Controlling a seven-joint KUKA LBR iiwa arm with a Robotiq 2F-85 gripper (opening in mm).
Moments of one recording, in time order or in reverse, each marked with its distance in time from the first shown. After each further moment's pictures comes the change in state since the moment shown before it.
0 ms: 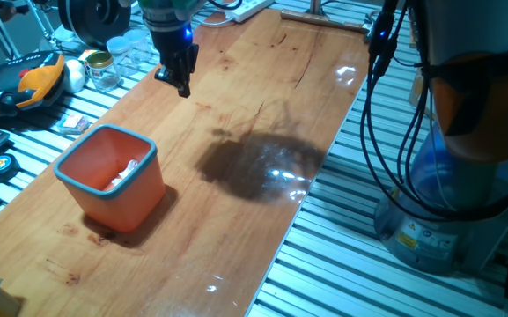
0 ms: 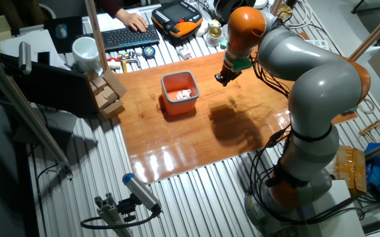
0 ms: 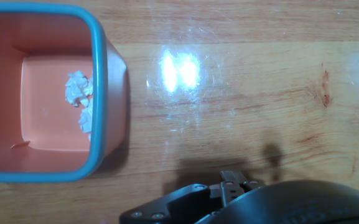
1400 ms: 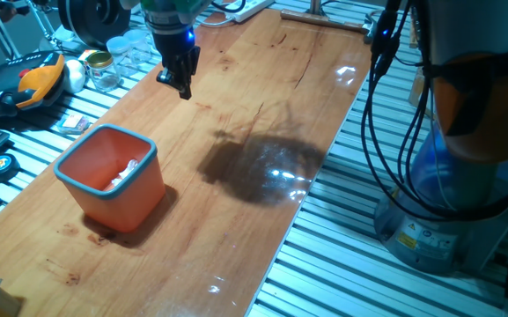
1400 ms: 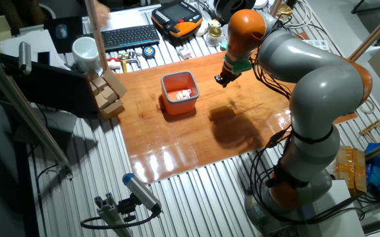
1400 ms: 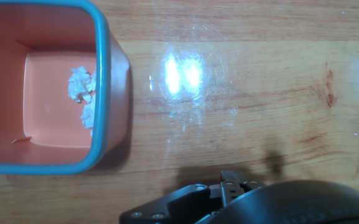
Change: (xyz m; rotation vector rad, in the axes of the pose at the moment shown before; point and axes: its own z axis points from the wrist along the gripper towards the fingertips) arm 0.004 0.002 0.003 0.000 -0.015 -0.008
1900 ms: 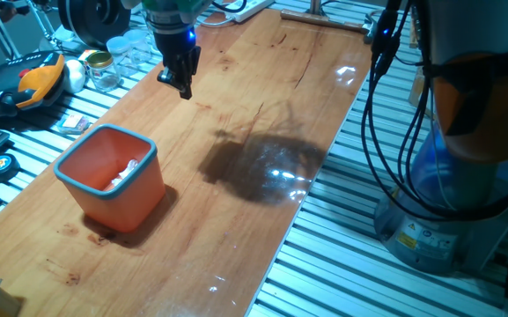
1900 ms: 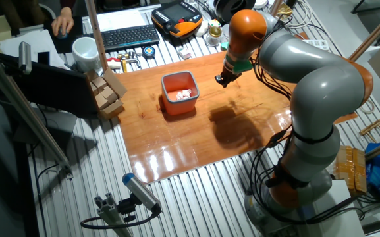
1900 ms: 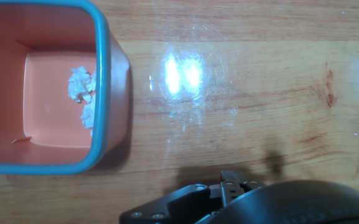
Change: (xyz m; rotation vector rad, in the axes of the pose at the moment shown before) arm 0.001 0.000 -0.002 -0.004 -0.001 -0.004
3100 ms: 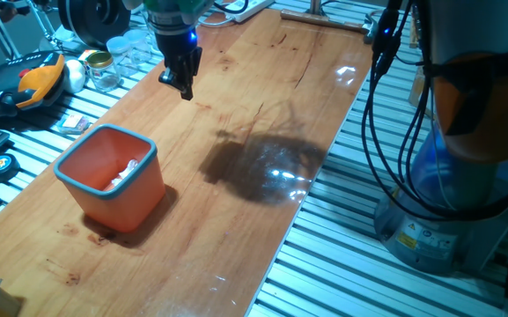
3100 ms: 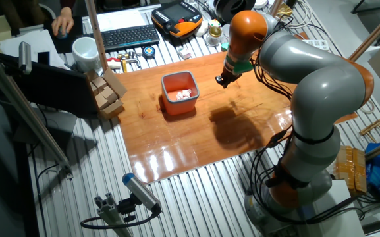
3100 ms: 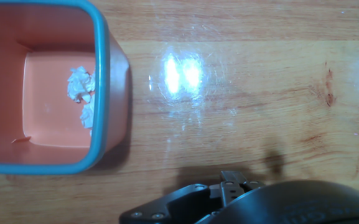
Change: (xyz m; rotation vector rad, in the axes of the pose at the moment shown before) arm 0.003 0.000 0.002 -0.003 -0.004 0.001
